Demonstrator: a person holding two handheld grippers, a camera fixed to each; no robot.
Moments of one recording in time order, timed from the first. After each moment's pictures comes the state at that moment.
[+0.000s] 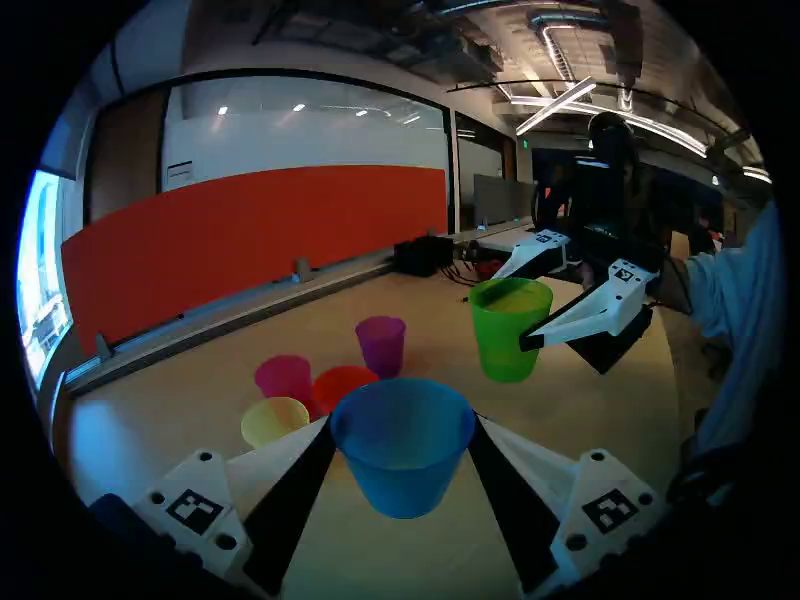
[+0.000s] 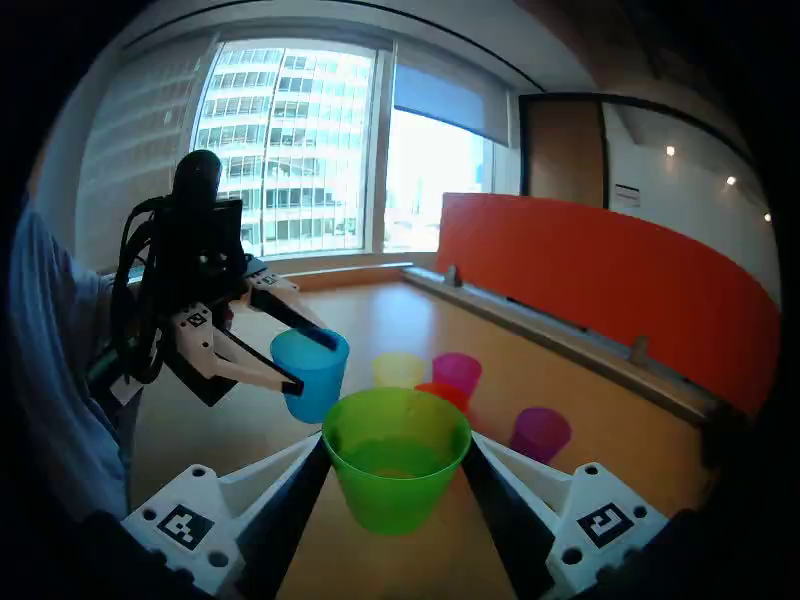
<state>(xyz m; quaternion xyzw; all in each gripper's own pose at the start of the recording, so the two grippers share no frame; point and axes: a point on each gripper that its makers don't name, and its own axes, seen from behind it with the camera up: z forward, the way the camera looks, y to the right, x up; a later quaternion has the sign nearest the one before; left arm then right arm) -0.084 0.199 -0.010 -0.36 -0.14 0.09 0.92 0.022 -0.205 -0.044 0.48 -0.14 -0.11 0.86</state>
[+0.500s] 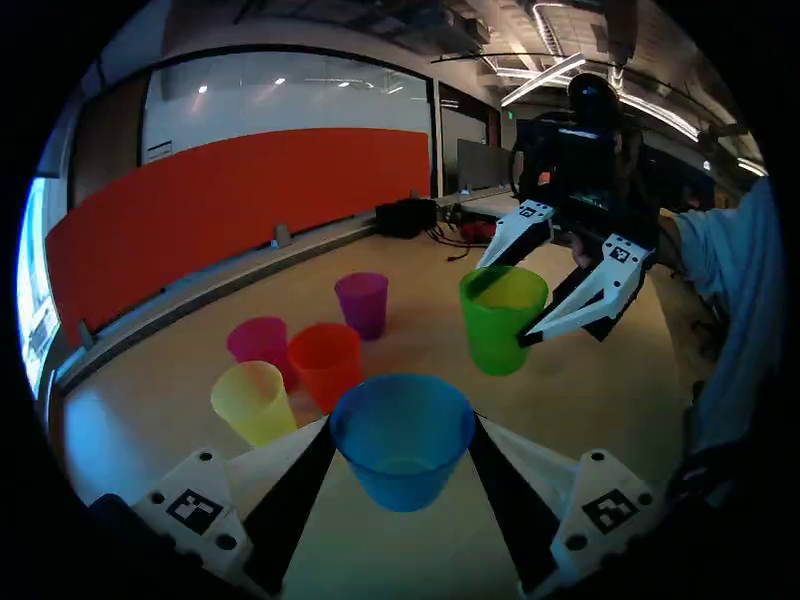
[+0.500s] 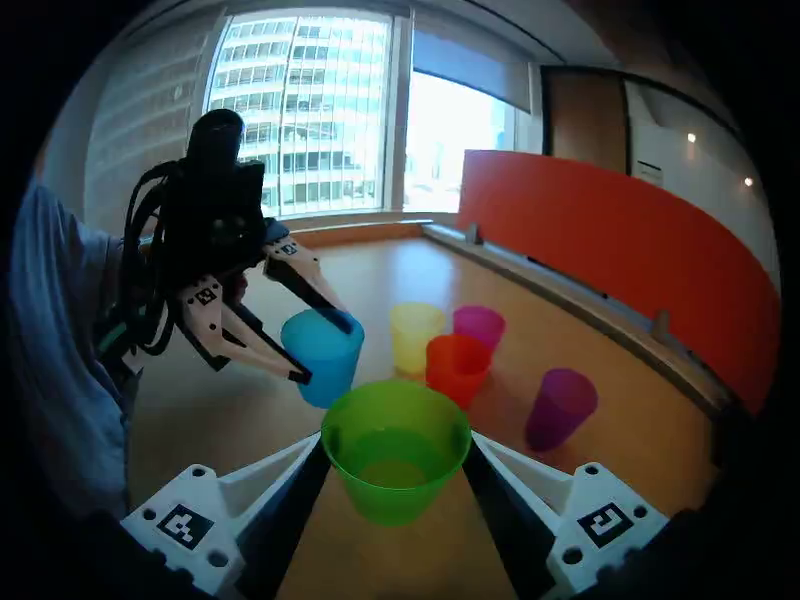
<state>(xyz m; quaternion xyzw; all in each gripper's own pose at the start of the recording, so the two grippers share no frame) -0.126 0.208 -0.017 -0.38 -0.19 0.11 0.90 -0.025 -0.202 -0.051 0.50 -0.20 -0.15 0.83</state>
